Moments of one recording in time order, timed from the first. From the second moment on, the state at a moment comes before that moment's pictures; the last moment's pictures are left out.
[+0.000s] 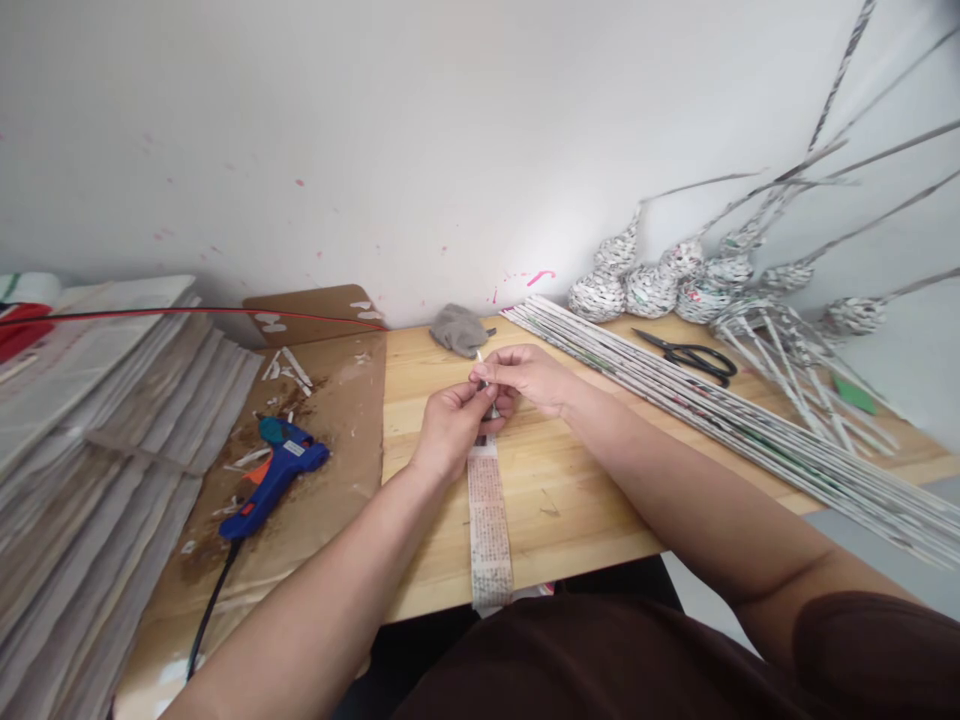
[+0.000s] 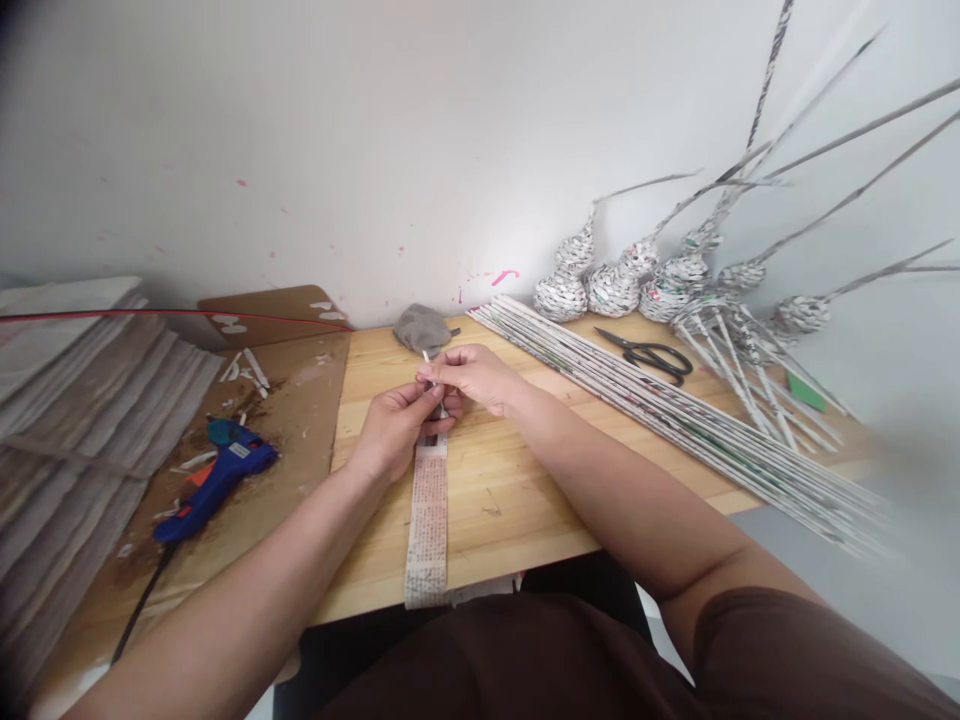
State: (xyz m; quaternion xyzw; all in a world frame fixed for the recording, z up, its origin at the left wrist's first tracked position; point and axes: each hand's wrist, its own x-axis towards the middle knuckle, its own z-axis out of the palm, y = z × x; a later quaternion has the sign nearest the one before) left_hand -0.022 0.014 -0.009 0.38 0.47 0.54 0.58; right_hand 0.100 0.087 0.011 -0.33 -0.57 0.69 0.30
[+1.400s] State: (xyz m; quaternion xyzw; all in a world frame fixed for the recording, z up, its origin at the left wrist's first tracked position) left_hand -0.024 0.015 -0.004 0.35 0.49 0.52 0.60; right_hand 0.100 0.088 0.007 -0.32 -0.59 0.68 0.29
